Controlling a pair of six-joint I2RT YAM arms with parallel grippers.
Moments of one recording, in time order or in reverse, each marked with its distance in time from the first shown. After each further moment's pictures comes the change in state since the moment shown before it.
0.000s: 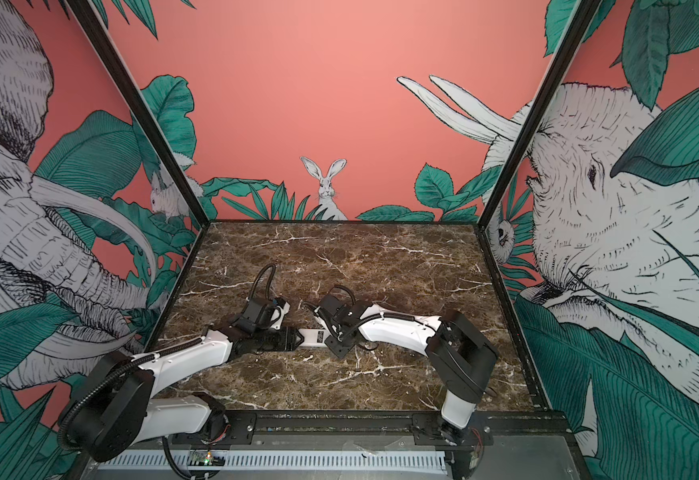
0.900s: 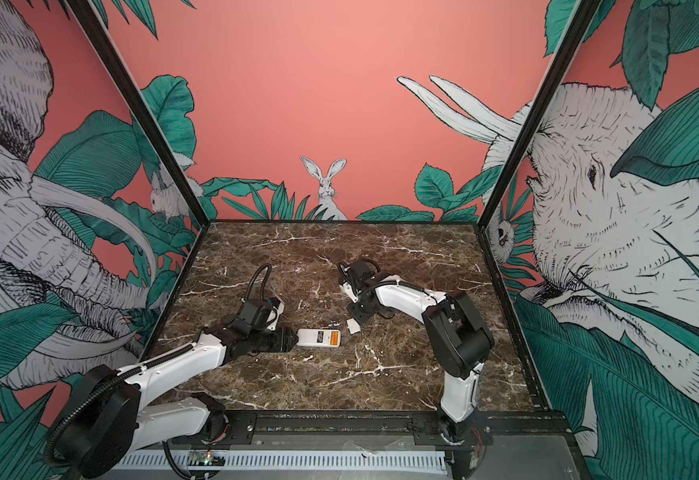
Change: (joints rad) left arm 0.003 -0.079 0.000 -0.085 -0.059 0.011; right arm -0.326 0.151 0.122 0.008 -0.087 -0.203
